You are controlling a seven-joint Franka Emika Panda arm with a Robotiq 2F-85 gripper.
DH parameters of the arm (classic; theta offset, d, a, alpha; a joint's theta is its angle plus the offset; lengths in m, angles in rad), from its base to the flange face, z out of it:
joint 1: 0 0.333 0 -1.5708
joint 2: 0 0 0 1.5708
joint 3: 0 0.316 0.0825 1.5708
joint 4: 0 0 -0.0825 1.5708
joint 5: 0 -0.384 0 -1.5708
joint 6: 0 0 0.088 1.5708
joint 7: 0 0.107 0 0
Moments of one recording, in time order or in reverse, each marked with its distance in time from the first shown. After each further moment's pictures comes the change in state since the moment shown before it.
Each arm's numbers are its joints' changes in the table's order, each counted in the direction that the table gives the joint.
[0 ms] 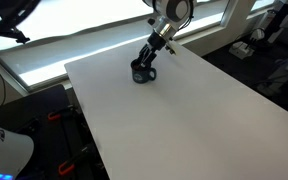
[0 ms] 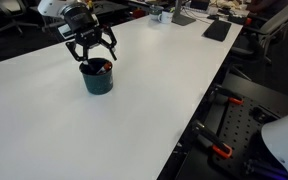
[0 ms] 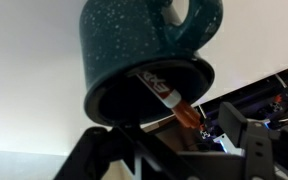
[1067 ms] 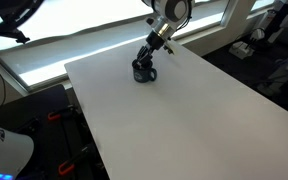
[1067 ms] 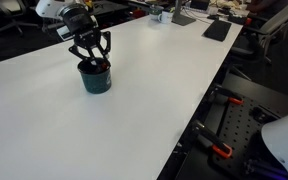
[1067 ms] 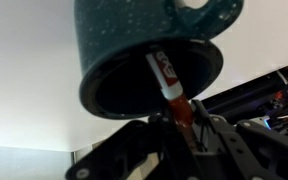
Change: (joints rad) arm 0.004 0.006 0.008 0.004 -0.004 -0.018 0.000
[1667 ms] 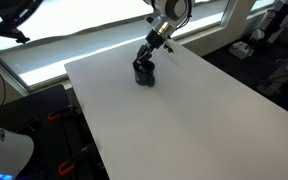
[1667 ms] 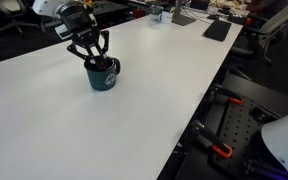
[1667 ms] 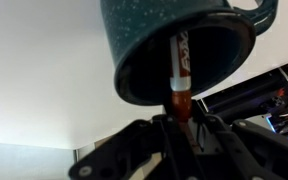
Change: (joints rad) arm 0.000 -0.003 0.005 0.007 -0.006 -0.007 0.013
